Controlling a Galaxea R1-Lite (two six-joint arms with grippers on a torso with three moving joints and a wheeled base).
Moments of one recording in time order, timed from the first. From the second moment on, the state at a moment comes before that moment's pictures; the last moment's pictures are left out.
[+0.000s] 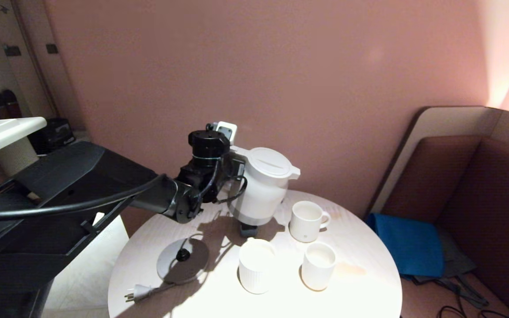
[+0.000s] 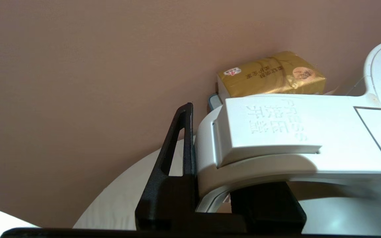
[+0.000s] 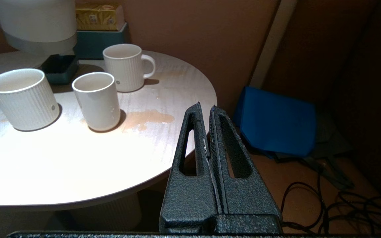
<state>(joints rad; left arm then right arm) -0.52 2.24 -1.47 -0.70 0.33 0.14 0.00 0.00 -0.01 0.02 0.00 0.00</state>
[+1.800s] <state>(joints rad) -0.55 2.40 -1.88 -0.41 0.34 0.43 0.00 0.00 -0.01 0.02 0.00 0.00</state>
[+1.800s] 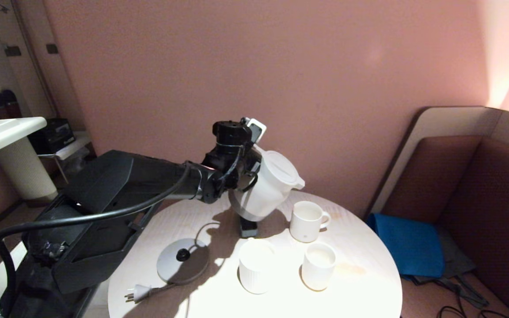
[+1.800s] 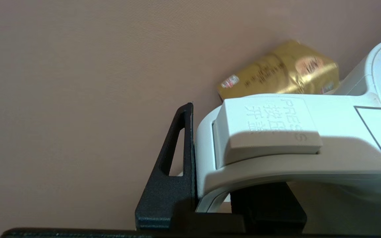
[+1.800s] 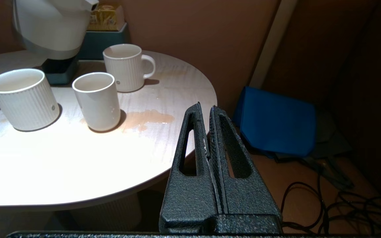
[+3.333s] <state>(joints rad) -0.58 2.42 -1.95 -0.33 0.34 0.44 0.00 0.00 -0.01 0.02 0.00 0.00</state>
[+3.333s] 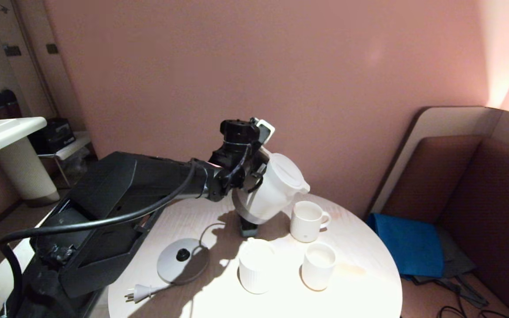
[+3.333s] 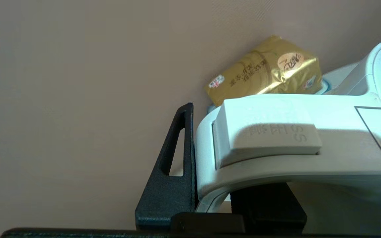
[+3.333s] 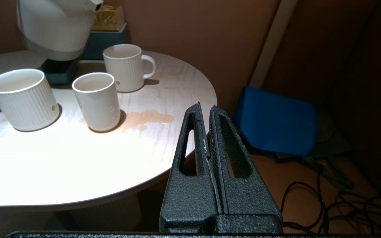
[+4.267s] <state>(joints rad) -0.54 2.18 -1.91 -0.03 0.33 0.22 0.00 0.00 -0.01 0.02 0.00 0.00</state>
